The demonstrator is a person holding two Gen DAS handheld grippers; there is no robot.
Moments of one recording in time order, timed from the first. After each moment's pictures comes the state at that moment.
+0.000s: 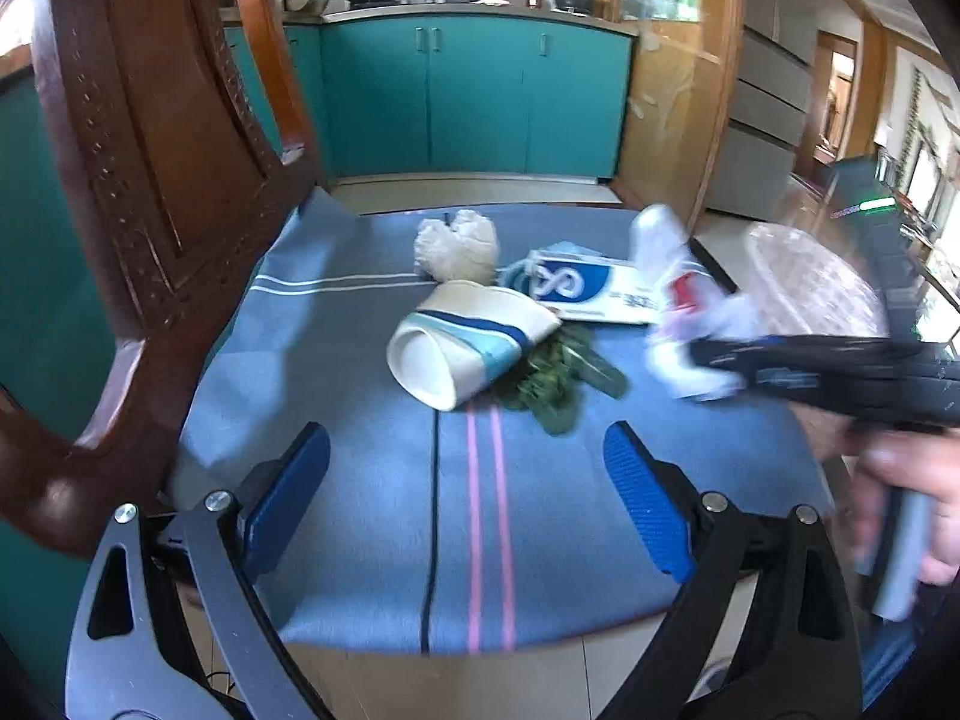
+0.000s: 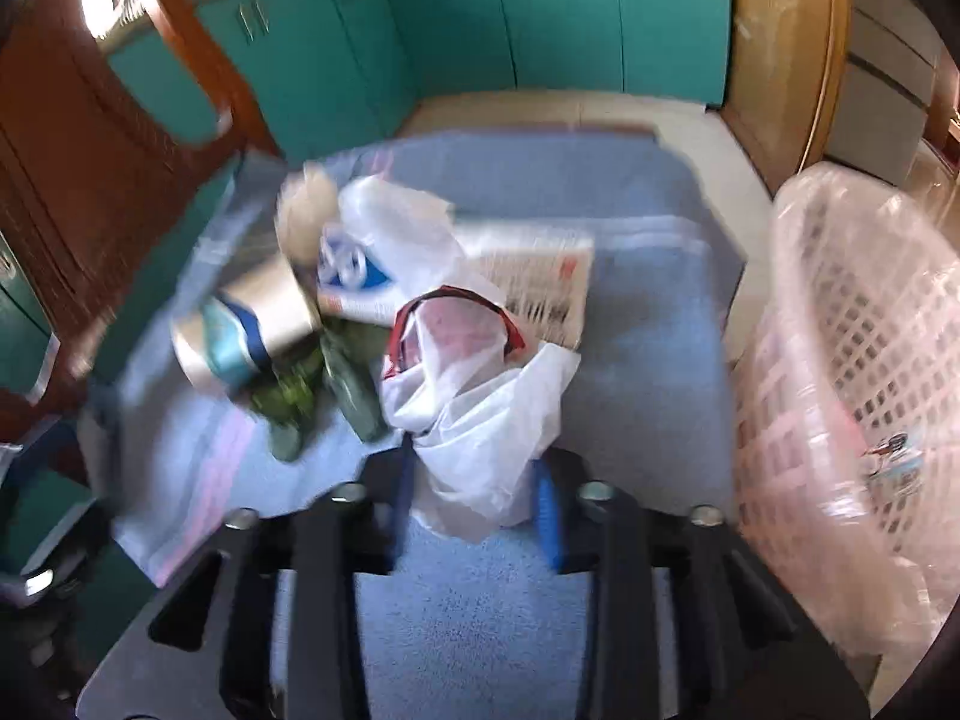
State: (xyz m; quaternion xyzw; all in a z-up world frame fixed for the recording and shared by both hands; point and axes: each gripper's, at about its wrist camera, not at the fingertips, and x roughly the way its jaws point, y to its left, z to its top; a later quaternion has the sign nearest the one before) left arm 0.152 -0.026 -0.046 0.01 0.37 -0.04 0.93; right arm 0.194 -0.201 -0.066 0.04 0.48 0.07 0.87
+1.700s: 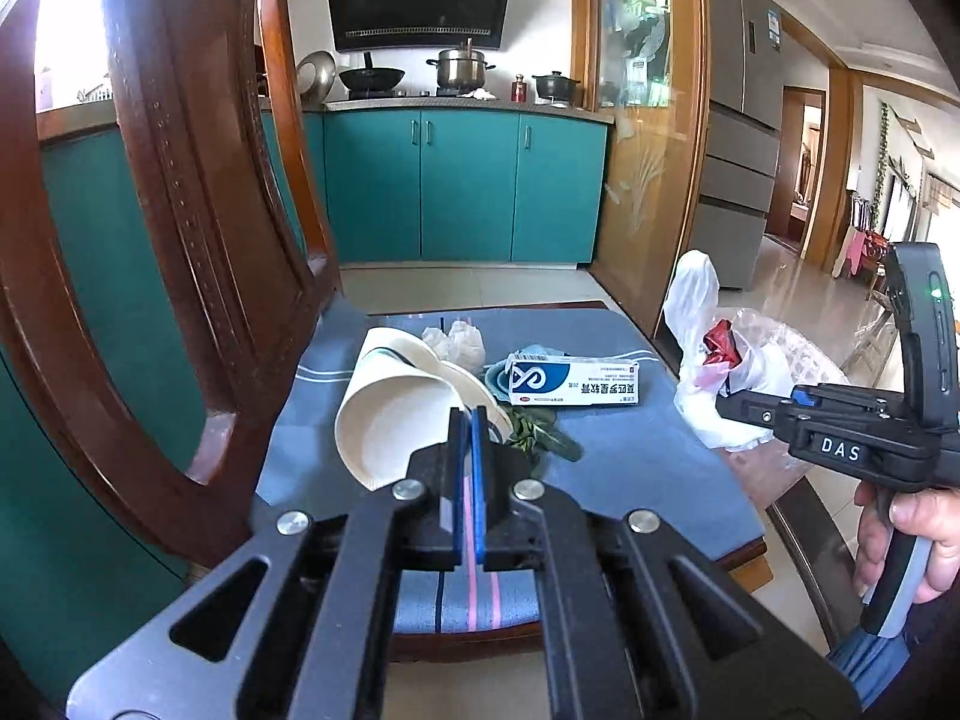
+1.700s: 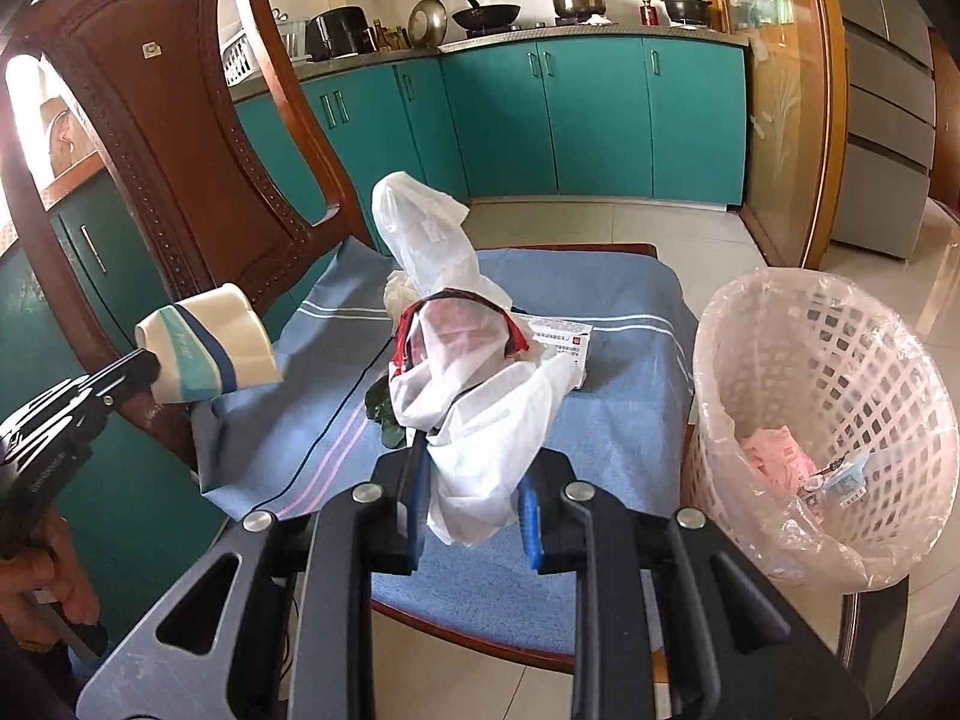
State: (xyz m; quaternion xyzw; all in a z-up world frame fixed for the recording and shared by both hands) left arm 0.079 -0.016 0.024 0.00 0.27 -0.06 0.96; right arm 0.114 -0.204 -0.004 0.03 0.38 0.12 0.92
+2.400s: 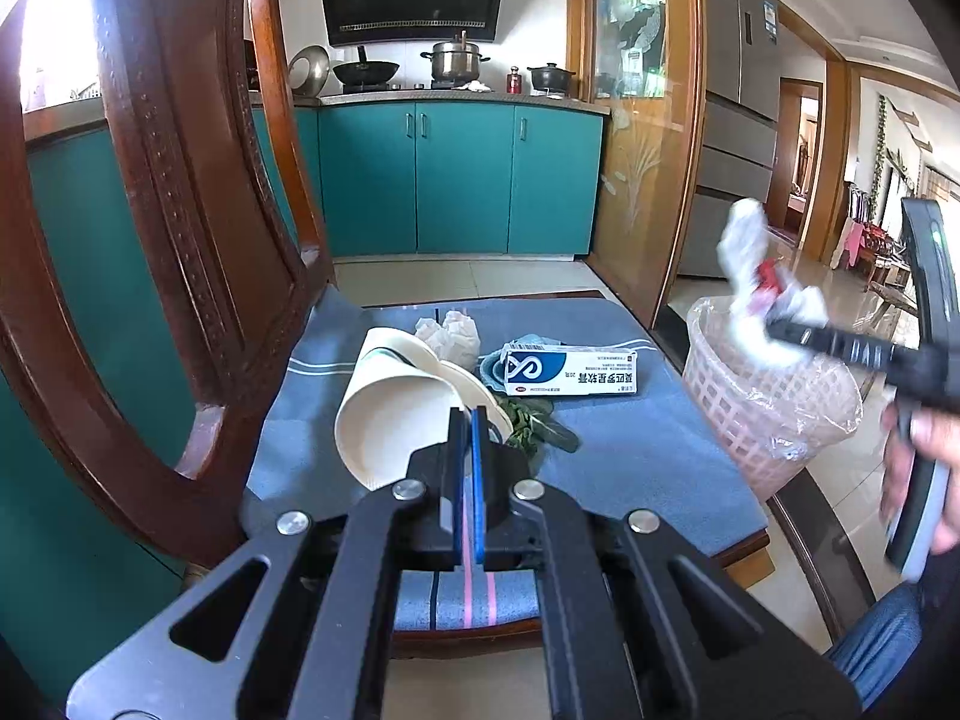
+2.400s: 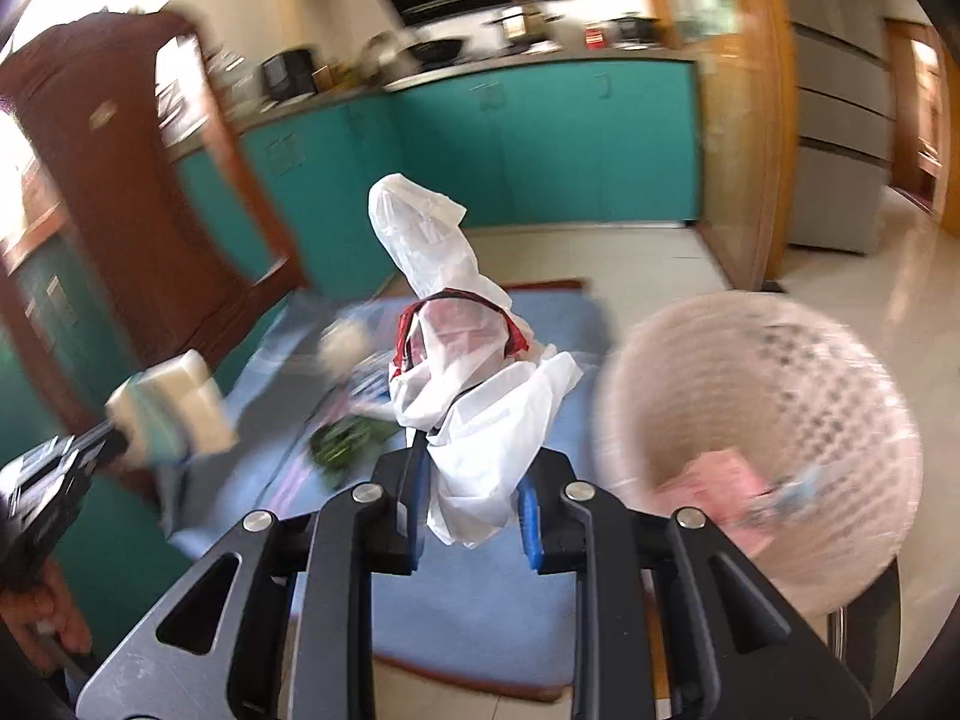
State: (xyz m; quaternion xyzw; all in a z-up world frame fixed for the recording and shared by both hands) left arm 0.083 -0.021 0.018 0.01 0.27 -0.07 0.96; right arm 0.119 -0.262 0.015 0.07 0.34 0.05 0.94
